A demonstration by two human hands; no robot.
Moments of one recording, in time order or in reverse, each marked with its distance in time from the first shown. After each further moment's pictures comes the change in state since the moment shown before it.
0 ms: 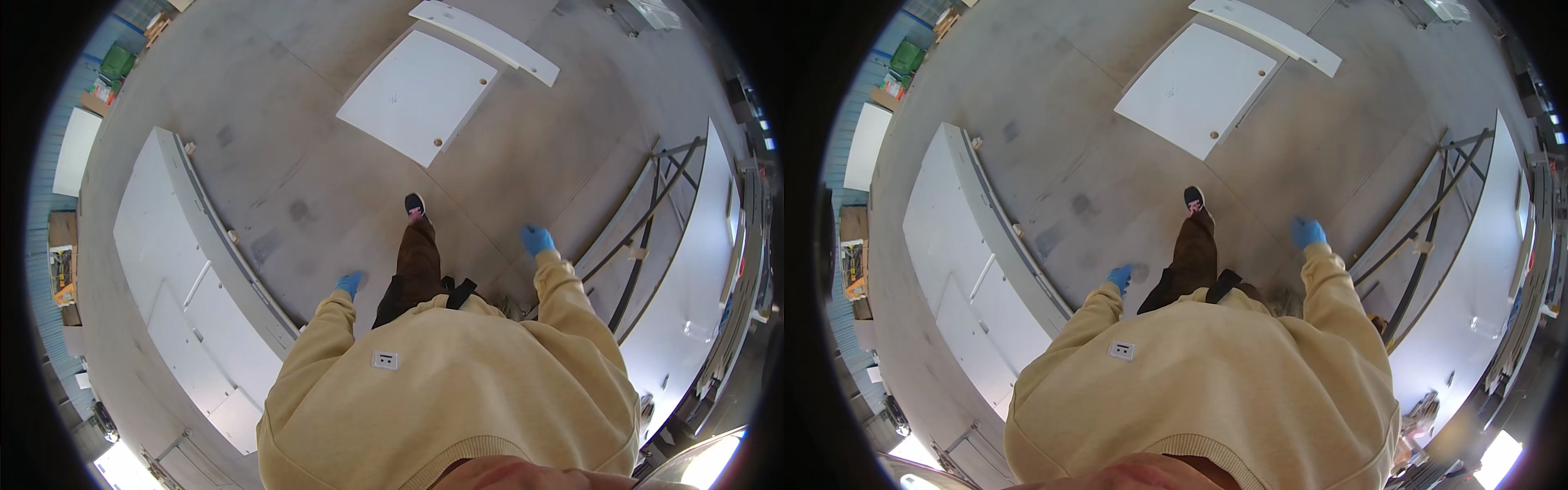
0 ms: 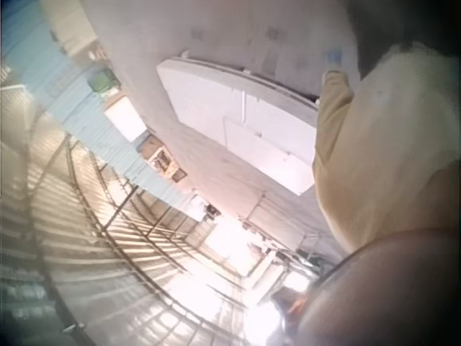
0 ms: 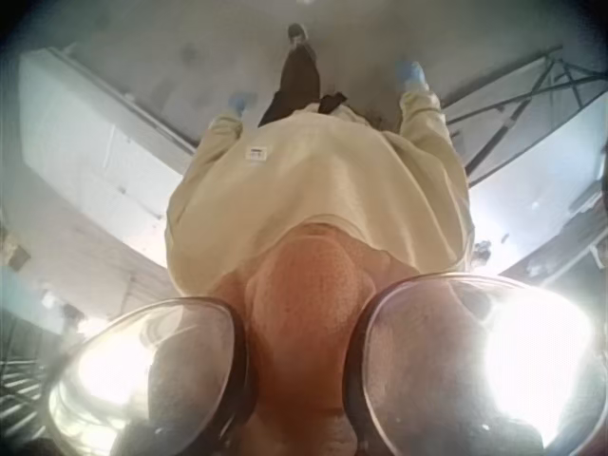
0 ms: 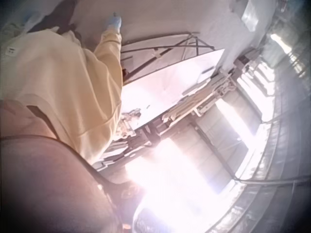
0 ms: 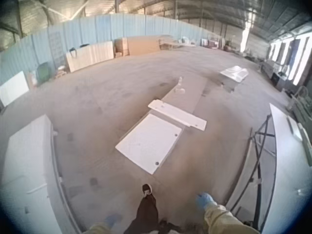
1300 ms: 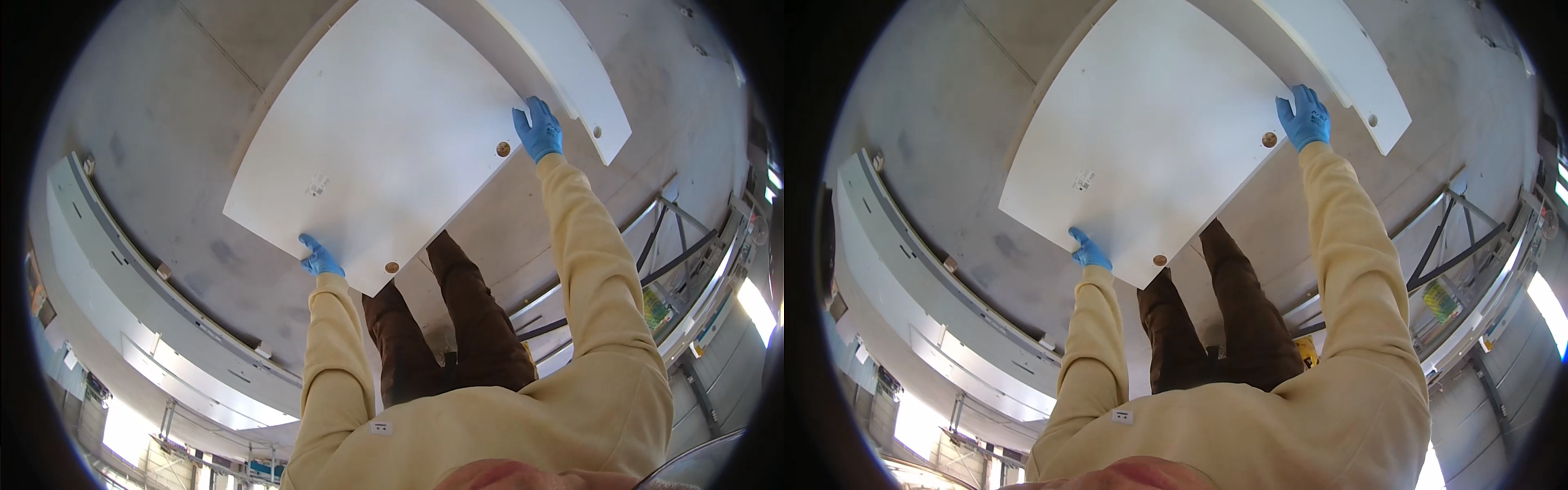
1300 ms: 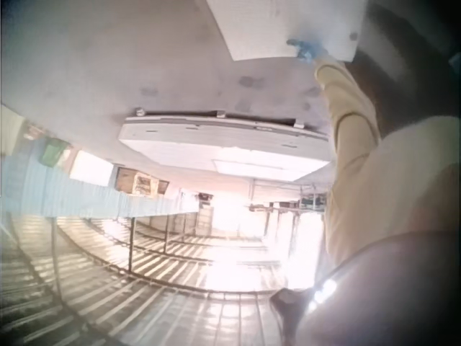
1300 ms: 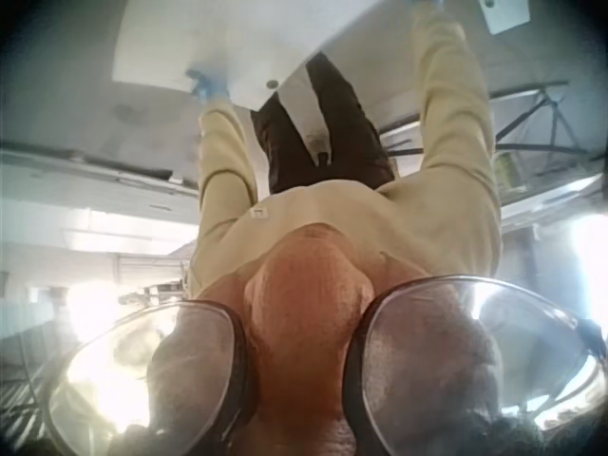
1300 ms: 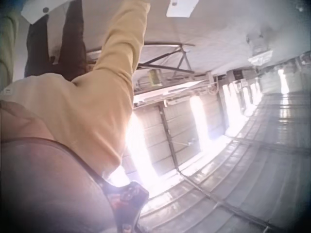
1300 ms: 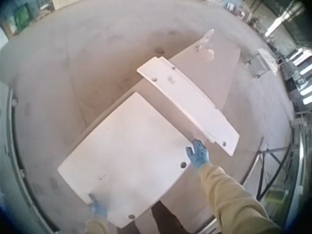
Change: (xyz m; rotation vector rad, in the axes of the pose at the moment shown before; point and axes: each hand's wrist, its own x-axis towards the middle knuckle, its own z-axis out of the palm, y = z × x) left_hand 0.342 0.548 0.205 -0.854 0.660 -0.436; right_hand 0.818 -0.252 -0.003 -0.392 0.234 -0.534
